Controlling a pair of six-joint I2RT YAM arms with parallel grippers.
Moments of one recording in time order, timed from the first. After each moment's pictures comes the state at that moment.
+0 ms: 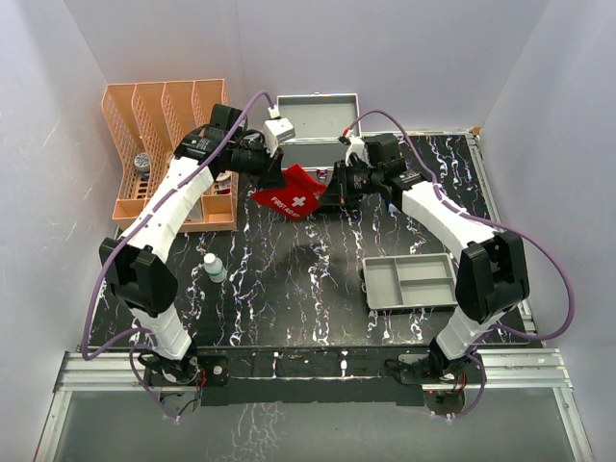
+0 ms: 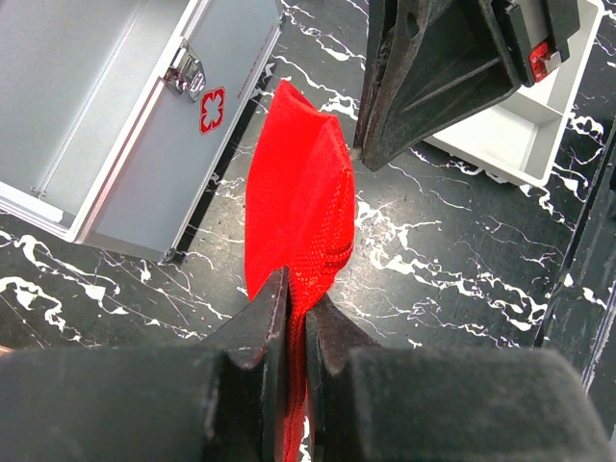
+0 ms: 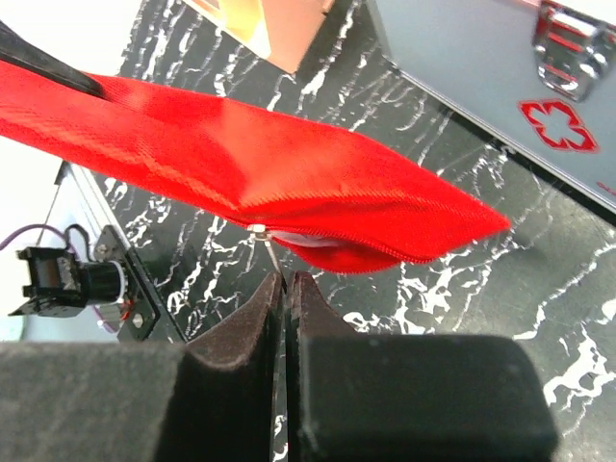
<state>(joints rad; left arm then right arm) -0.36 1.74 1.79 -0.87 0.67 0.43 0.38 1.67 1.36 -0.33 -0.67 0.30</state>
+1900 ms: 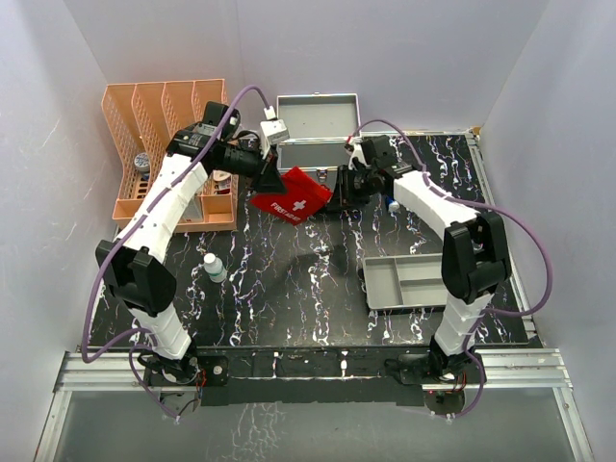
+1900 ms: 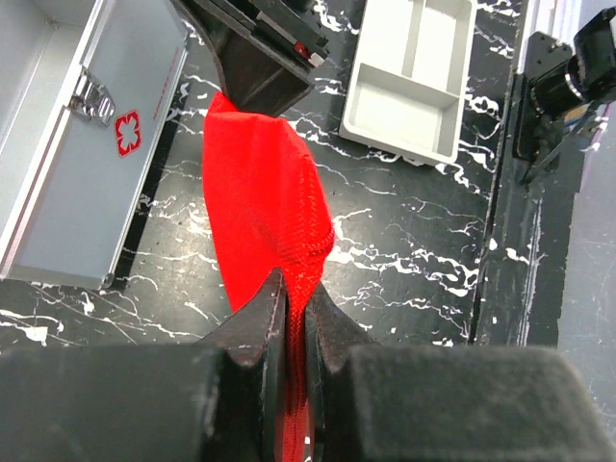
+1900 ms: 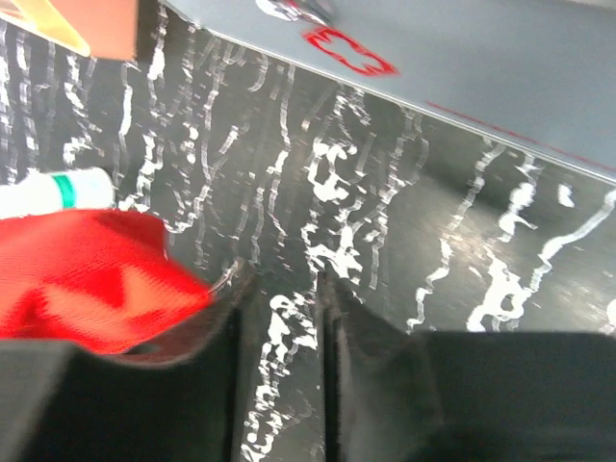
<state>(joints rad) -0.34 1.74 1.83 -1.00 0.88 0.53 0.36 1.84 1.49 -0.53 -0.47 0.34</state>
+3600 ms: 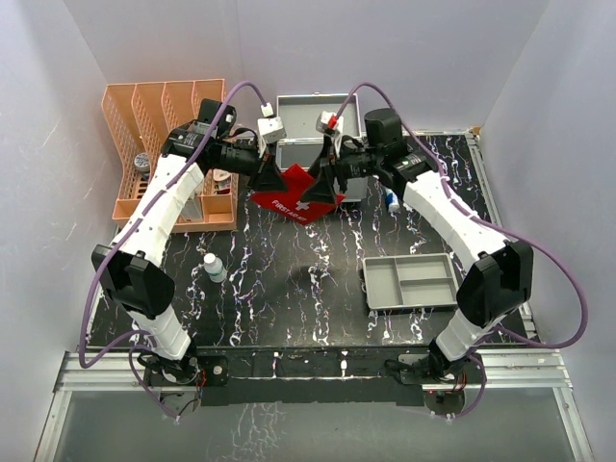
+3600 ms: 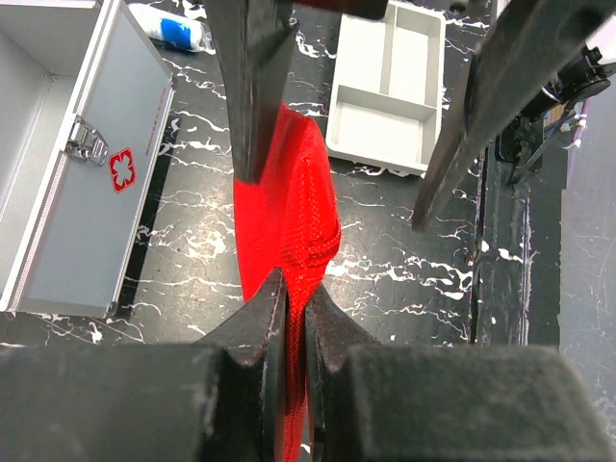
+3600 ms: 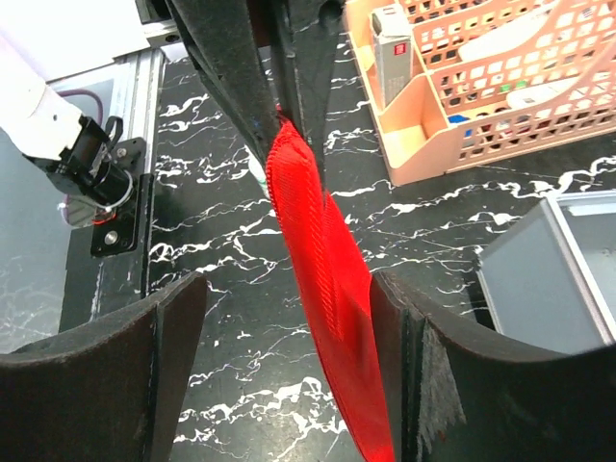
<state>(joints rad) -0.34 1.72 1.85 -1.02 0.96 0.58 0.42 1.64 1.57 -0.37 -1.01 -0.18</state>
